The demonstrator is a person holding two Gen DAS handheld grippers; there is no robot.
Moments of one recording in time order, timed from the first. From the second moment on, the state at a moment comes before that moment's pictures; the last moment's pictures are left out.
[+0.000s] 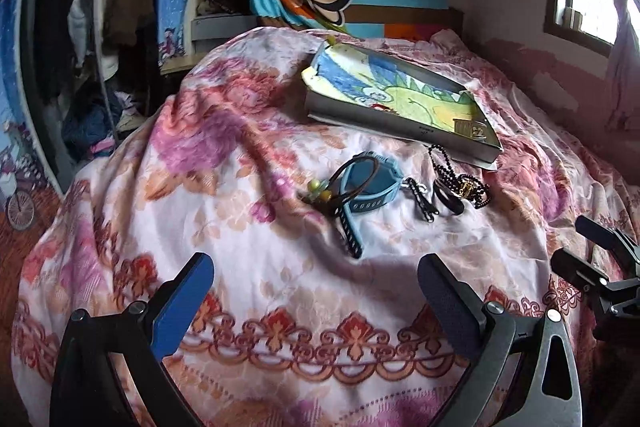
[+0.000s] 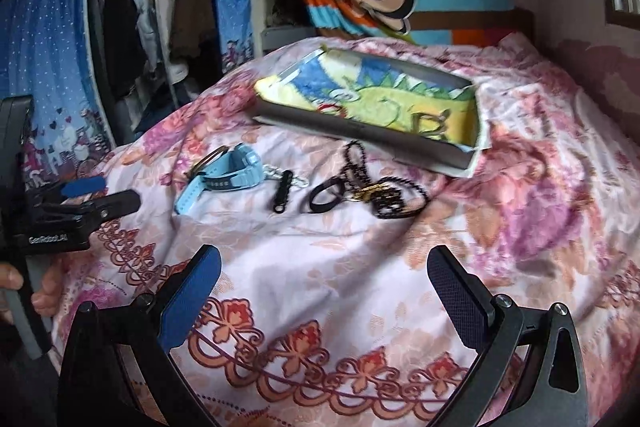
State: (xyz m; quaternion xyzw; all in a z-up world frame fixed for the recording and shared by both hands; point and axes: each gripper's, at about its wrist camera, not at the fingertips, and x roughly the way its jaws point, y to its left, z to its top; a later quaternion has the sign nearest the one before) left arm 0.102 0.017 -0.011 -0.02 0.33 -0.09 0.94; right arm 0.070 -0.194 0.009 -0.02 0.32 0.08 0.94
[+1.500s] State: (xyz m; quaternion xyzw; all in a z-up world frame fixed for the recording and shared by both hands) left arm 0.196 0.005 -0.025 -0.03 0.37 -0.16 0.91; right arm 0.190 -0.151 -0.047 -0.02 0.42 0.21 0.88
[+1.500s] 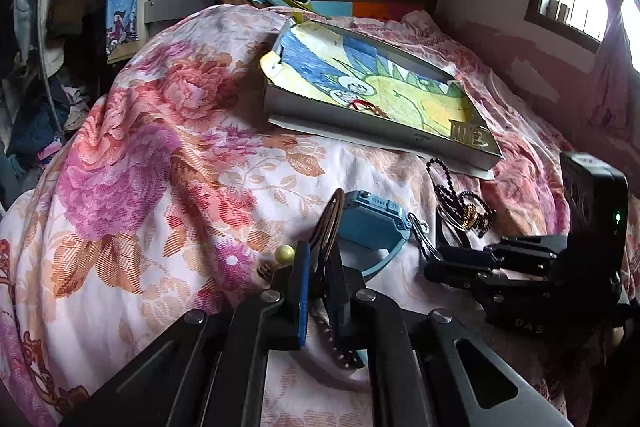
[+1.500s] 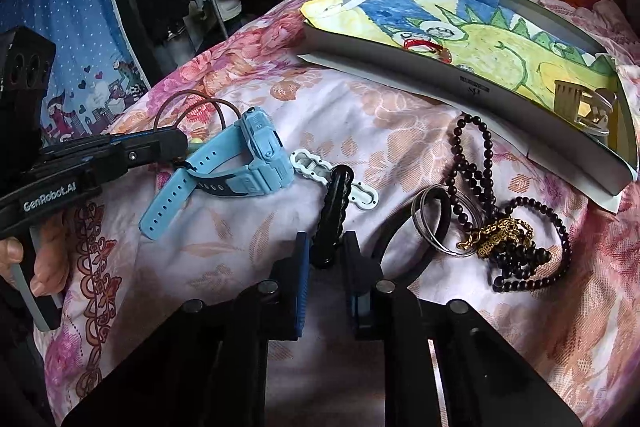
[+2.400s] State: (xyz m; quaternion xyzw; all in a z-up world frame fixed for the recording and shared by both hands) left arm 0.260 -0.024 0.053 -0.08 0.28 -0.18 0.94; right arm 0.232 -0.221 0.018 0.03 0.28 0.11 0.95
